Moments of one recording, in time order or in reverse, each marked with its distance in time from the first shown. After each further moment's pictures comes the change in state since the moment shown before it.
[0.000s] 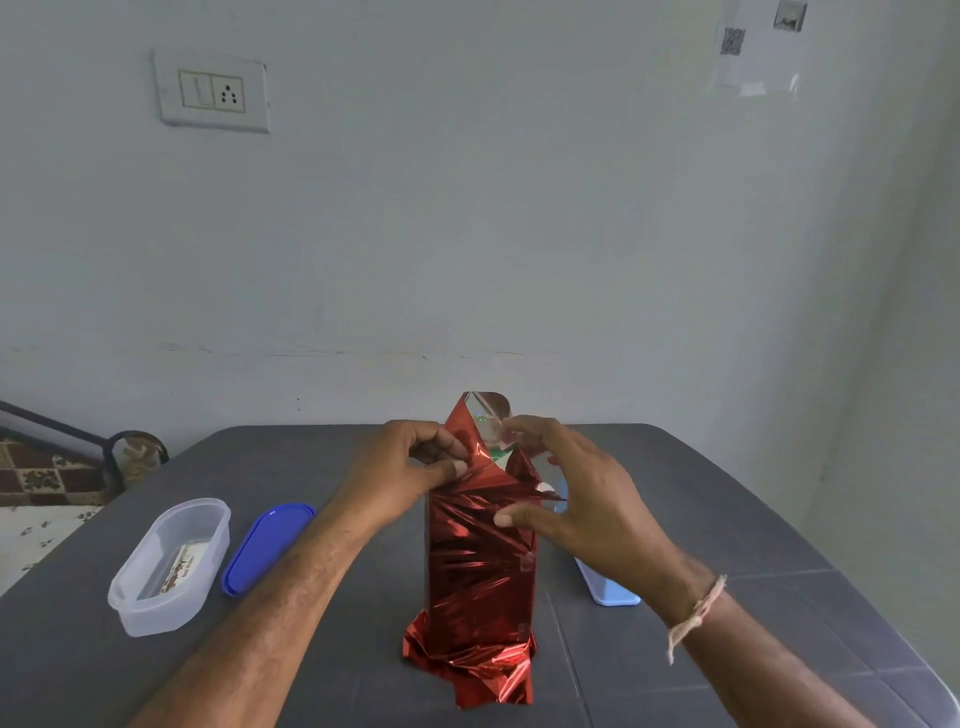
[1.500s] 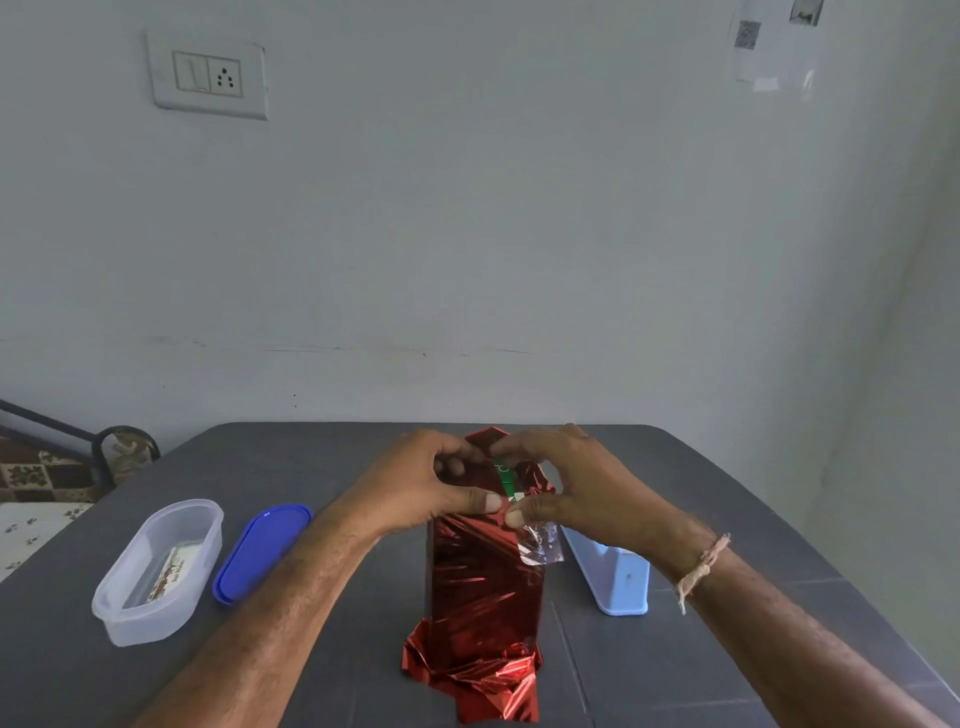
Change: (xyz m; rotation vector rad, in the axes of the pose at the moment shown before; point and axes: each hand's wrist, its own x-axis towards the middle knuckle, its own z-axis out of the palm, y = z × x) left_hand 0.010 0.003 0.002 0.077 -0.214 -0.069; right_hand 0.041 0.021 0.003 -0.052 -0.299 0.095
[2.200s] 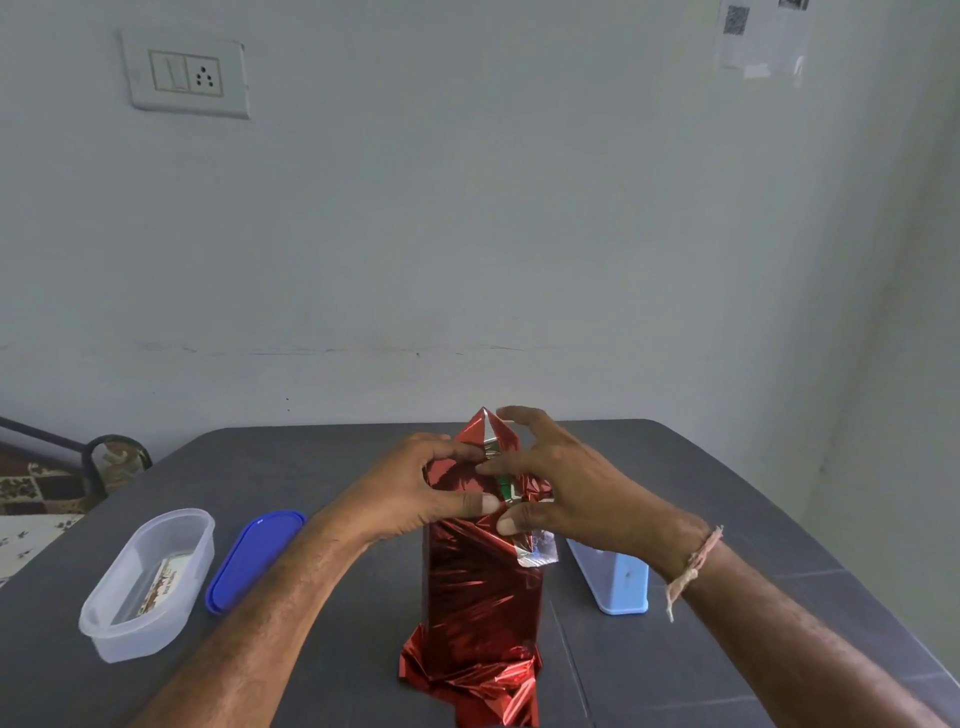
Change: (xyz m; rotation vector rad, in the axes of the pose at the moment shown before) left_hand 0.003 -0.003 0.002 -0.070 -0.084 -0.012; right_hand 0.003 0.002 0.001 -0.111 -0.087 -0.065
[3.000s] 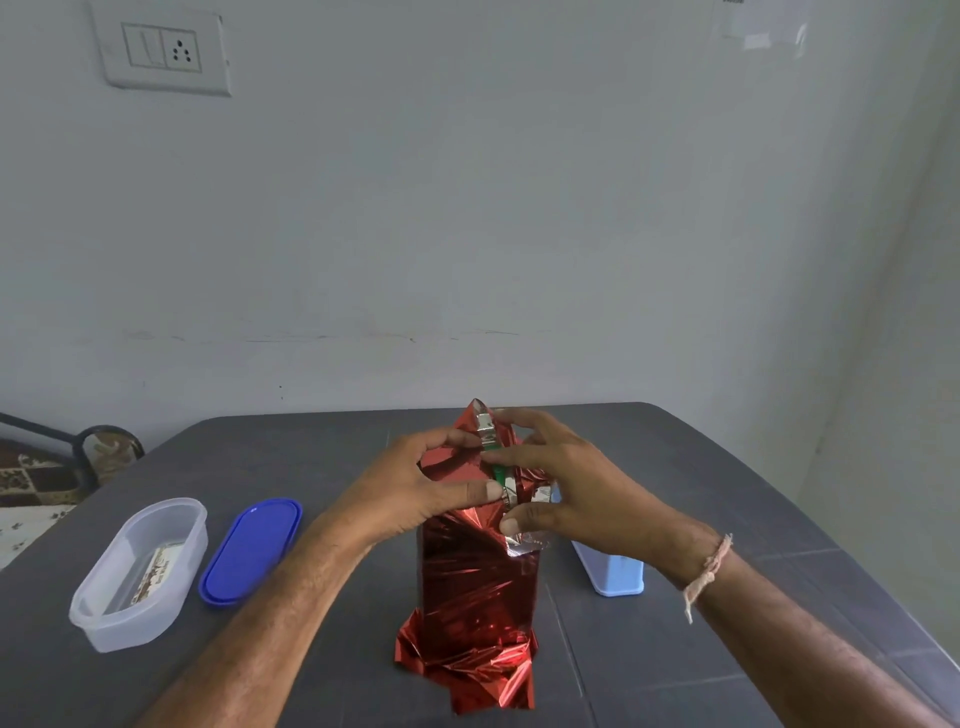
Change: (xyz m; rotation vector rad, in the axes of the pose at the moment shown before) left_hand 0.003 -0.015 0.017 -0.181 0.033 -0.044; right_hand -0.015 0.012 0.015 0.163 0.064 -0.011
